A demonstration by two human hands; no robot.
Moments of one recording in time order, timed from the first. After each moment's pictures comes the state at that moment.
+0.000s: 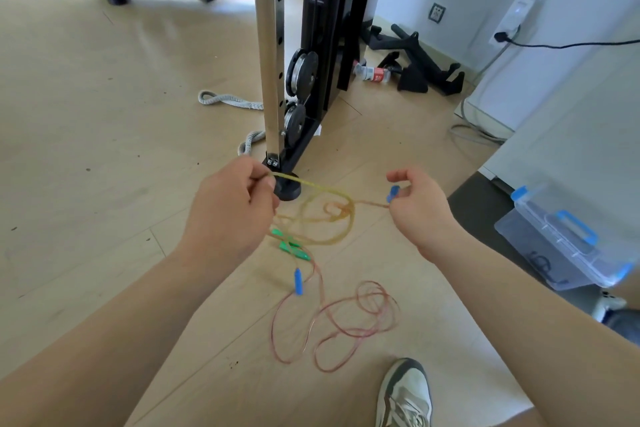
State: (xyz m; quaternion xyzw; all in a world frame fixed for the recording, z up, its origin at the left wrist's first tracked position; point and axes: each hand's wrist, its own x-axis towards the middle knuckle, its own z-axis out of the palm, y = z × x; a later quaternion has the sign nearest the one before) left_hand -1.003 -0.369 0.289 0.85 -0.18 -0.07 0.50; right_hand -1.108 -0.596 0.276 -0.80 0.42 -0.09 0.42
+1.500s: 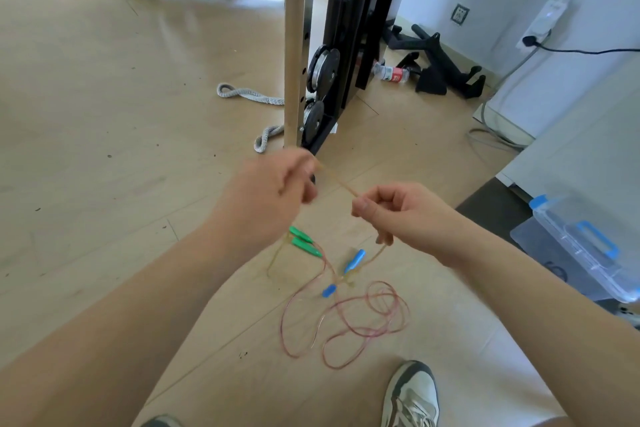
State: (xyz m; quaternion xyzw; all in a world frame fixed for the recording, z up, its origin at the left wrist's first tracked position) left_hand -0.995 -0.365 0.298 0.82 -0.32 -0.07 0.46; right_hand -1.104 -0.562 0.301 -0.84 0.19 0.07 0.51
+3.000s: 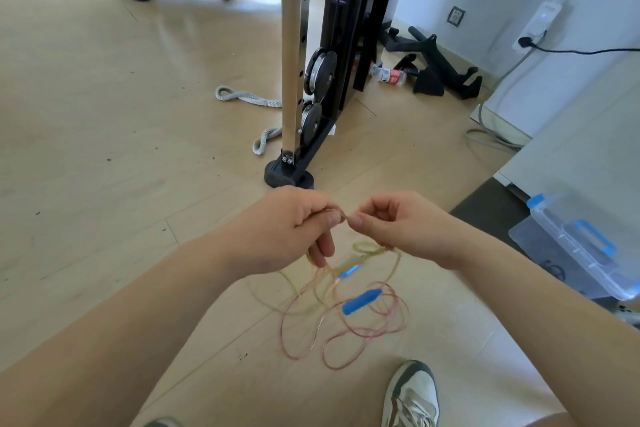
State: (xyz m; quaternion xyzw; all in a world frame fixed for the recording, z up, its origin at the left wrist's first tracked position) left_hand -1.014 -0.364 0.302 0.78 -0.39 -0.29 0.40; right_hand -1.109 -0.568 0.293 -0.84 0.16 0.11 0.51
